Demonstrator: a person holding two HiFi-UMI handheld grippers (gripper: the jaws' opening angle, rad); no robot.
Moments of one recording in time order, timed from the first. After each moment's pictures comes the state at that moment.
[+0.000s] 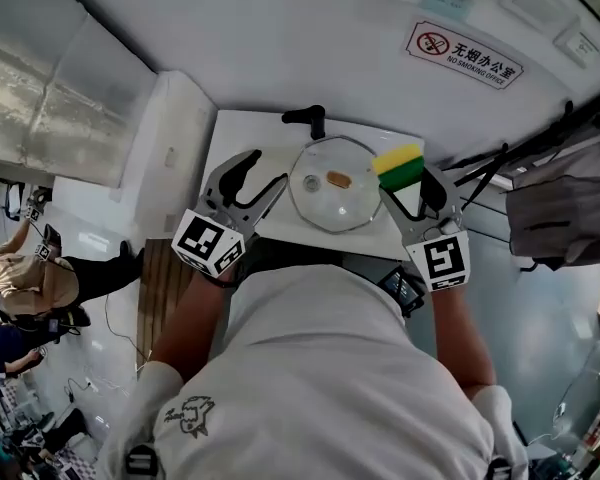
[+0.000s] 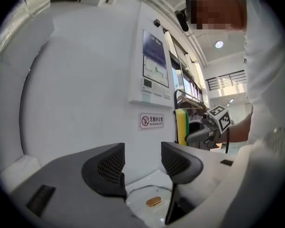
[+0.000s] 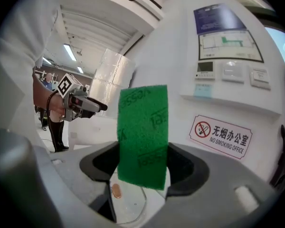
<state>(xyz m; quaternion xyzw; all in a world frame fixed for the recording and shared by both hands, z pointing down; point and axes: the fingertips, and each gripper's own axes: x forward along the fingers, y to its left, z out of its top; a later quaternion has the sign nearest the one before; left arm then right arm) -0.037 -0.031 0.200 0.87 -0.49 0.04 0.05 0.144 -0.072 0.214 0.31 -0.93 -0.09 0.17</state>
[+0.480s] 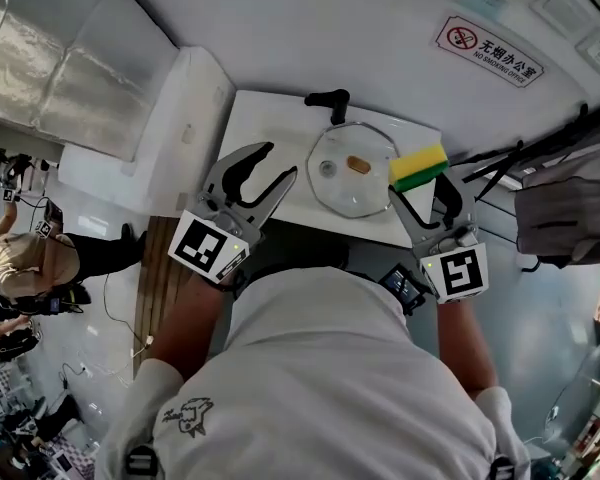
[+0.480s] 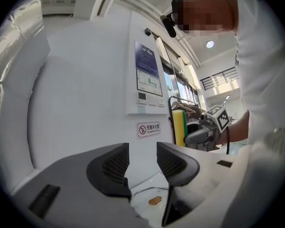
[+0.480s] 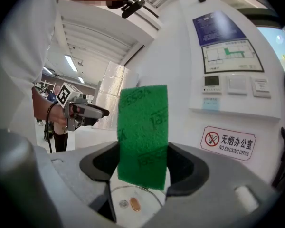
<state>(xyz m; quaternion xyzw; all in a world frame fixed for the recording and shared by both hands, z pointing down) -0.059 0.022 0.152 0.87 -0.49 0.03 0.00 0.107 -0.016 0.173 0.30 -0.94 -0.09 0.12</state>
